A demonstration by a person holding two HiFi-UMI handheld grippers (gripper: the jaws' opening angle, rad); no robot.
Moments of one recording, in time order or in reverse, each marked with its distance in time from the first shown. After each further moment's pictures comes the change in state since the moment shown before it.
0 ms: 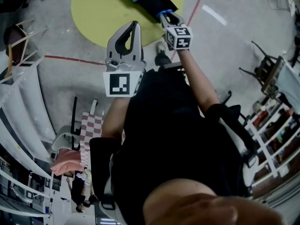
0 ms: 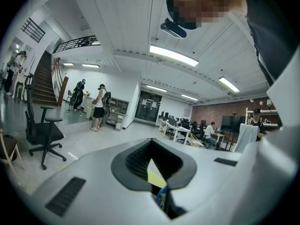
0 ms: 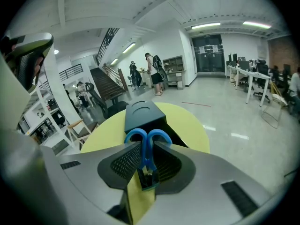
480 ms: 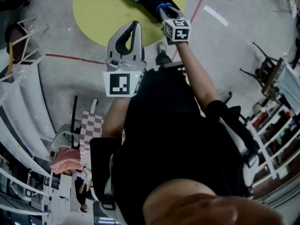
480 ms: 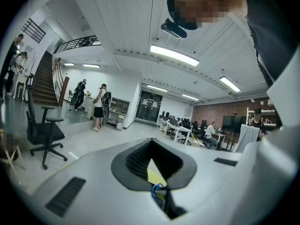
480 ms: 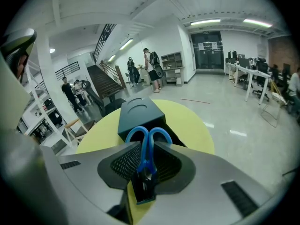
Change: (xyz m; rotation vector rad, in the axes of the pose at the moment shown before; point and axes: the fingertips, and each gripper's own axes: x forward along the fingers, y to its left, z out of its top) left arm 0.001 0.006 -0.001 -0.003 0.001 0.010; right arm 0.033 -0.007 0.009 0.011 0.047 -0.019
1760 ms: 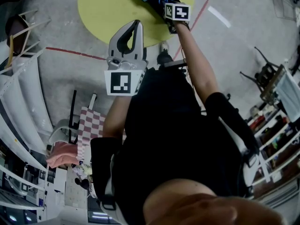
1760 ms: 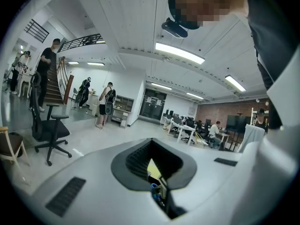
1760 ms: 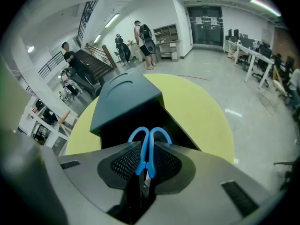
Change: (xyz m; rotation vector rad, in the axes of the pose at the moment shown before) left arm 0.004 0.025 -0.010 -0.019 0.031 0.046; right arm 0.077 -0.024 -0.009 0.060 0.295 -0.054
